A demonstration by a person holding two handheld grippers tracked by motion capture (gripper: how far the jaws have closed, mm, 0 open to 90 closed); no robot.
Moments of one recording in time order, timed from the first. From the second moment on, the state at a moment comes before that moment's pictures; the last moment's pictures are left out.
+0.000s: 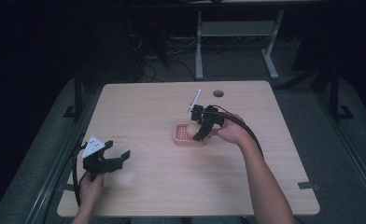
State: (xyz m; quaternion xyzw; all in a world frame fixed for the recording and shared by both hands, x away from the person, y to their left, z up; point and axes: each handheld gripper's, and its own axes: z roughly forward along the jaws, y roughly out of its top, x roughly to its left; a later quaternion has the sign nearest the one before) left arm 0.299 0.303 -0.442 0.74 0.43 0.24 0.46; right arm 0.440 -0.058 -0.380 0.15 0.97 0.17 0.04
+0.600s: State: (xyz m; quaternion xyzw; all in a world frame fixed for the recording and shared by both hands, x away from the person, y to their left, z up) left arm 0.299 0.303 -0.442 0.74 0.44 0.23 0.46; right arm 0.455 -0.040 -0.397 0.16 0.97 0.17 0.03
